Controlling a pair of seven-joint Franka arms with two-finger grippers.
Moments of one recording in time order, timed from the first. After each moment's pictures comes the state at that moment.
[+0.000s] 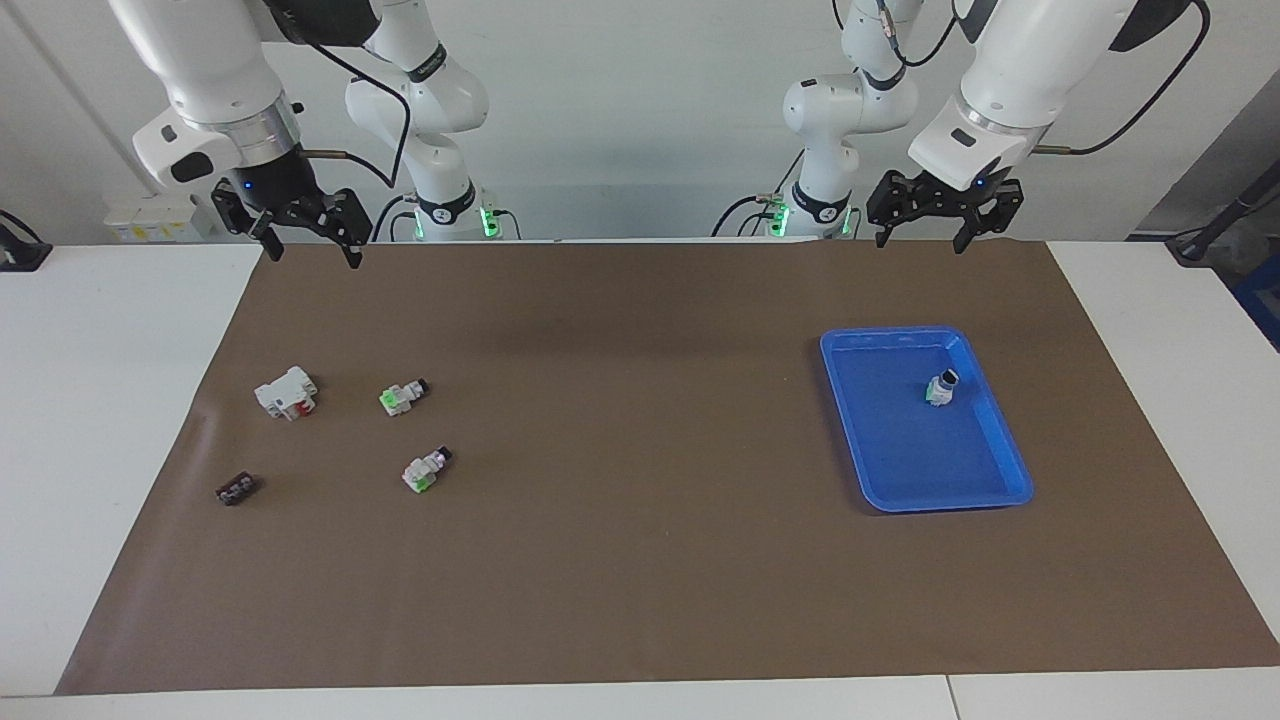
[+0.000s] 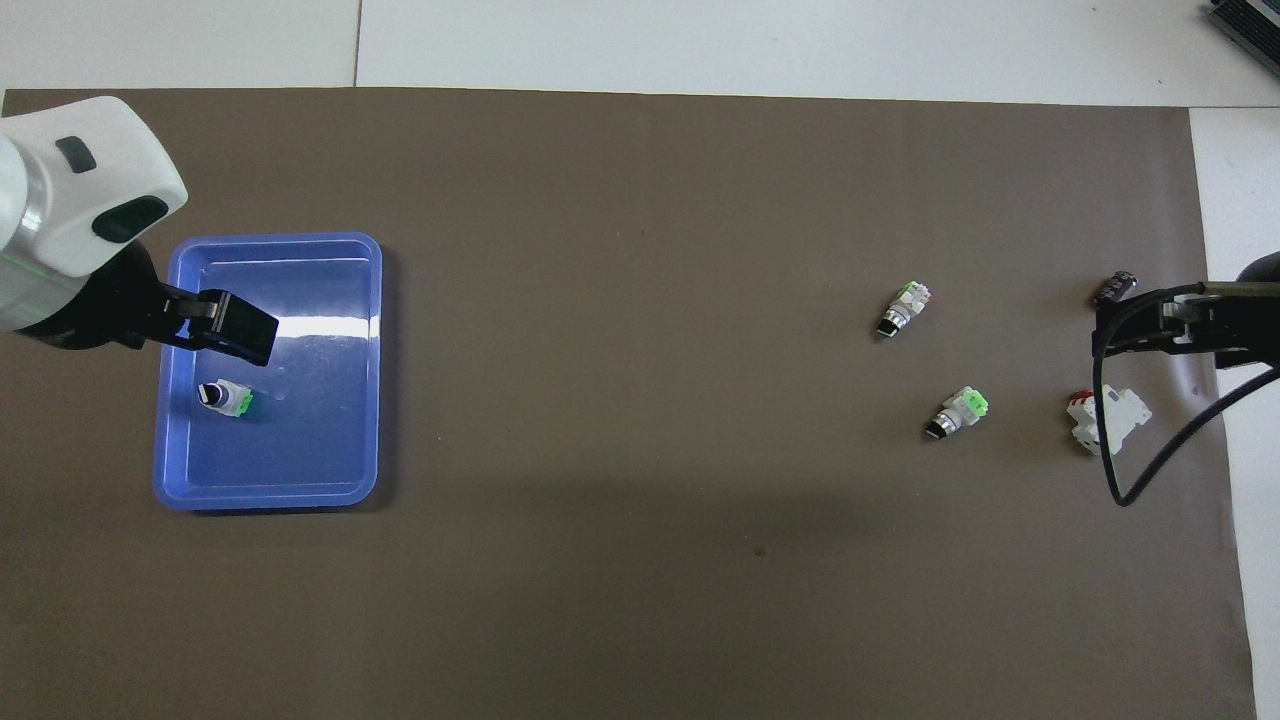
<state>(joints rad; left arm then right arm) 0.02 0.06 -0.27 -1.43 0.02 1.40 -0.05 0.02 -0.05 0.01 -1.60 -0.04 1.52 0.15</state>
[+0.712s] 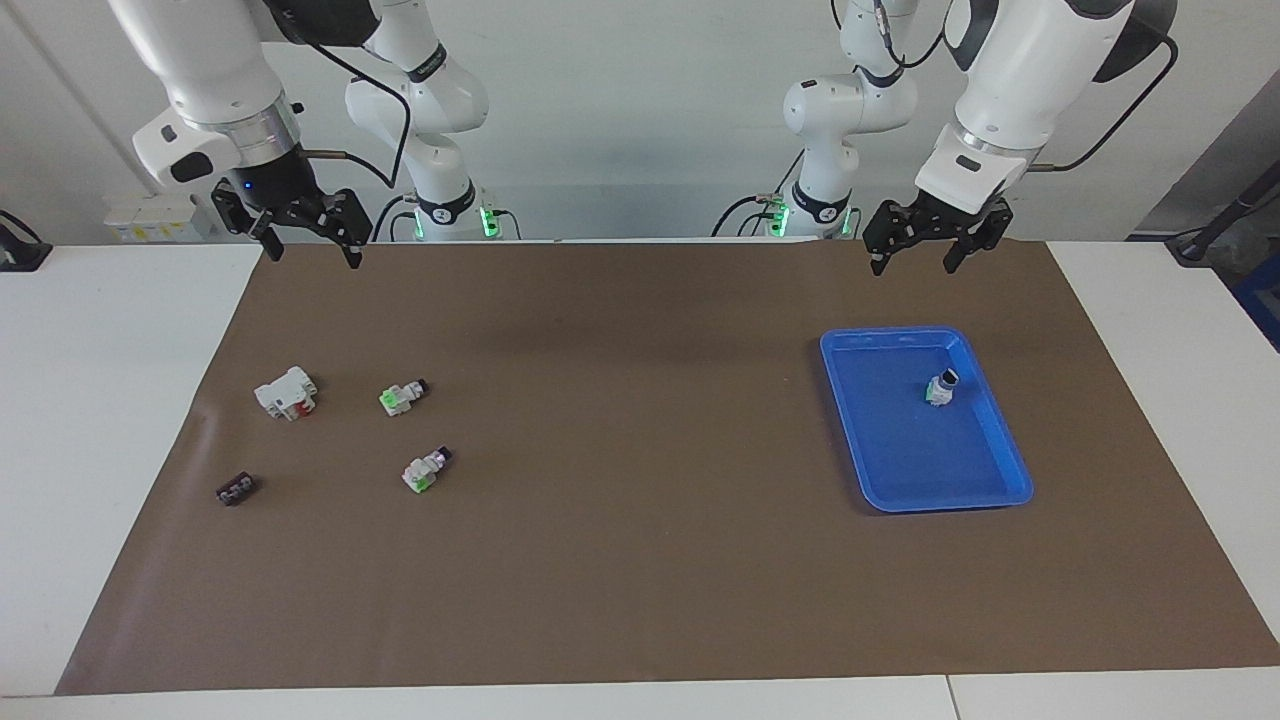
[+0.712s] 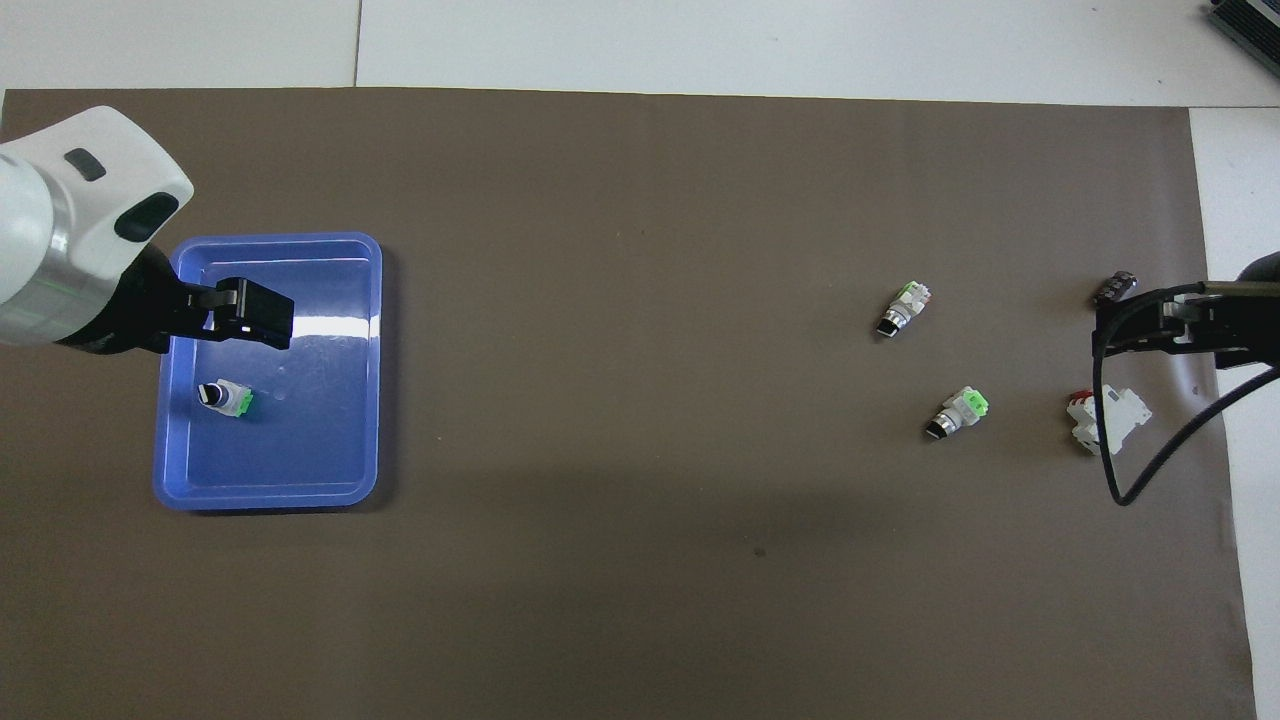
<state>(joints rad) 0.05 0.00 -0.27 -1.56 -0.02 1.53 -0.20 0.02 -0.05 0.01 -1.60 -0.04 1.52 0.15</state>
